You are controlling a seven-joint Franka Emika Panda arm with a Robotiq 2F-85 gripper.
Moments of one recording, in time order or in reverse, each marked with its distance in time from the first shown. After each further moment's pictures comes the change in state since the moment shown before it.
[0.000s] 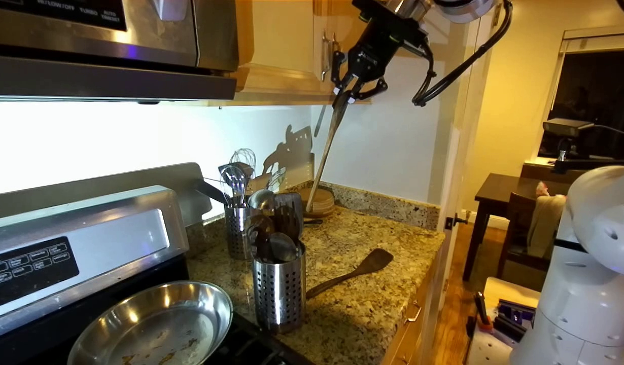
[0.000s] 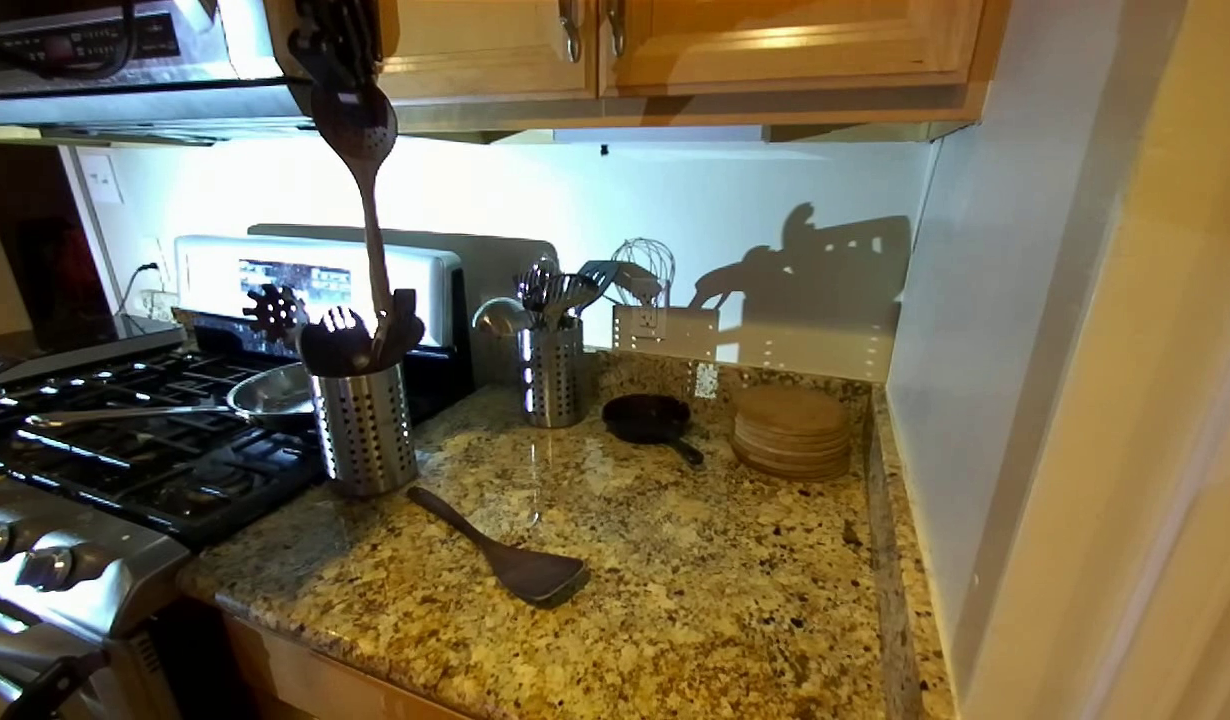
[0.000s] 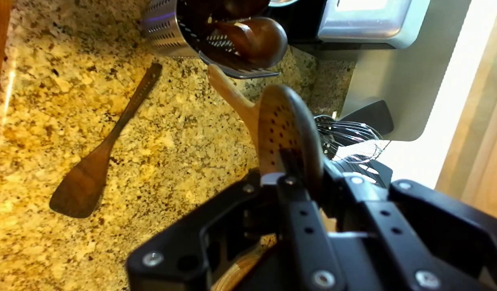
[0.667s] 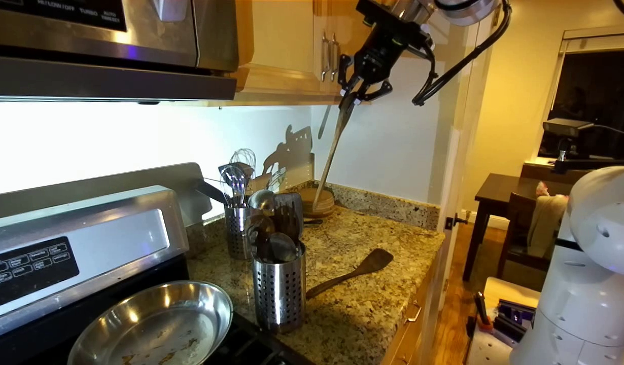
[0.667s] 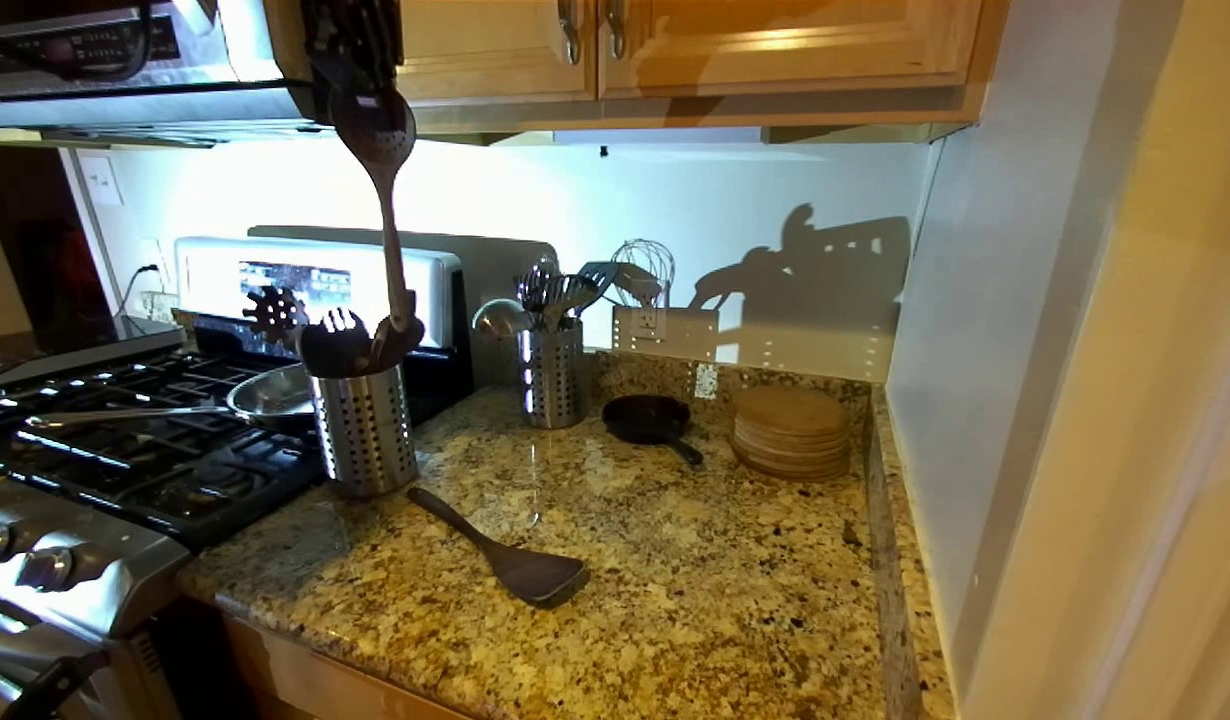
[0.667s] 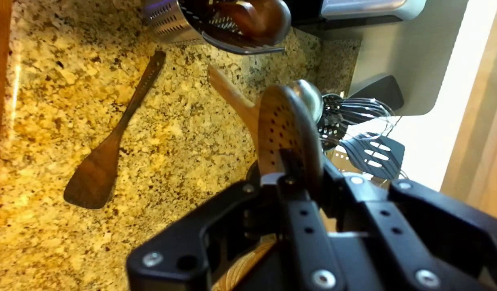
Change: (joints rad) arm -0.056 0.004 -0.012 0.000 0.006 -0.010 0.002
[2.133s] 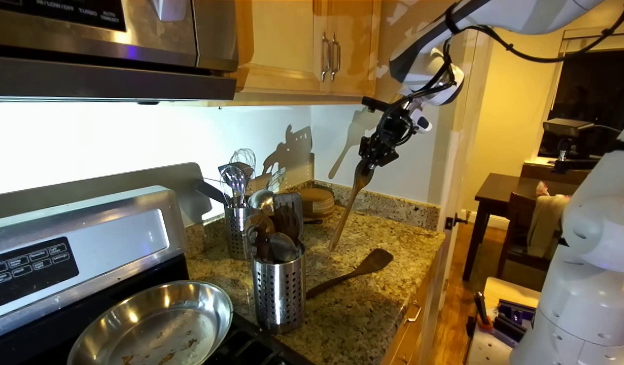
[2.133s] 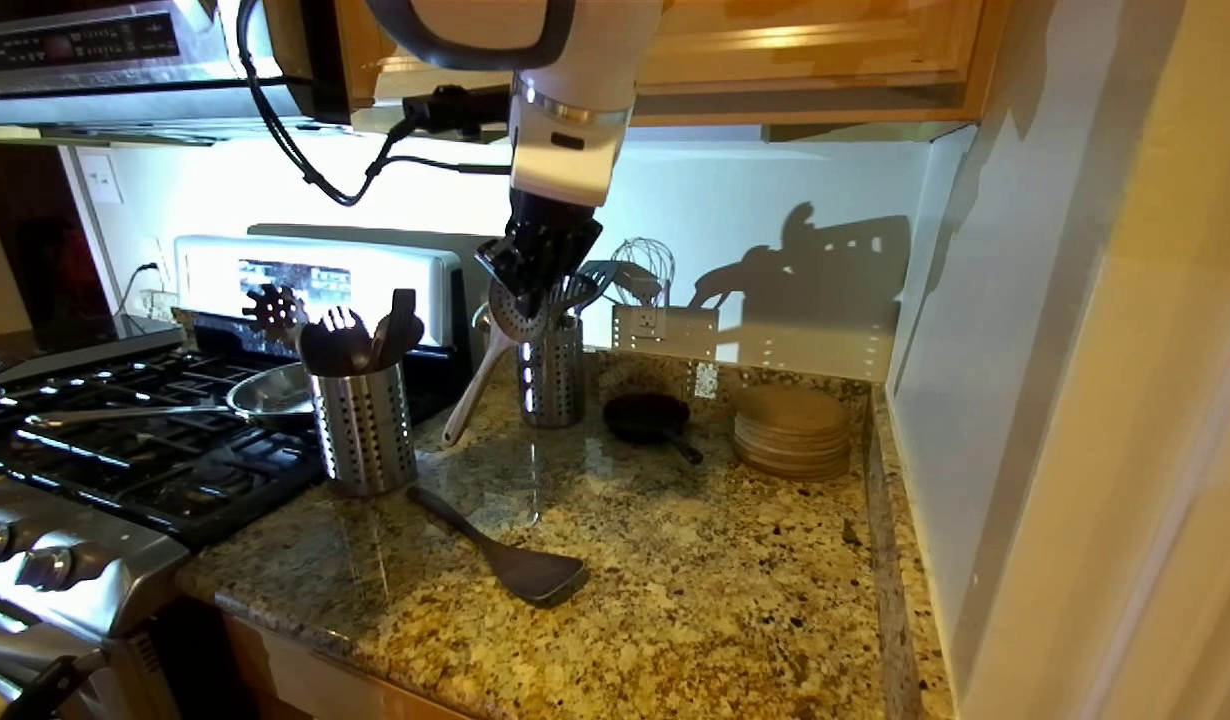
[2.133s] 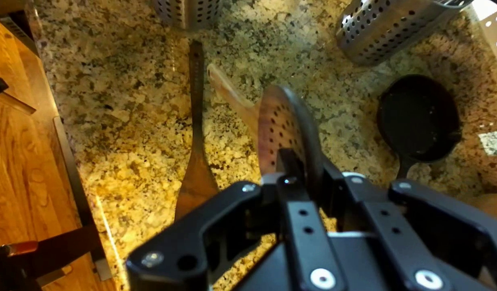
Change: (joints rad) arm -0.144 0.423 -0.241 0.000 0.274 -0.010 -0.014
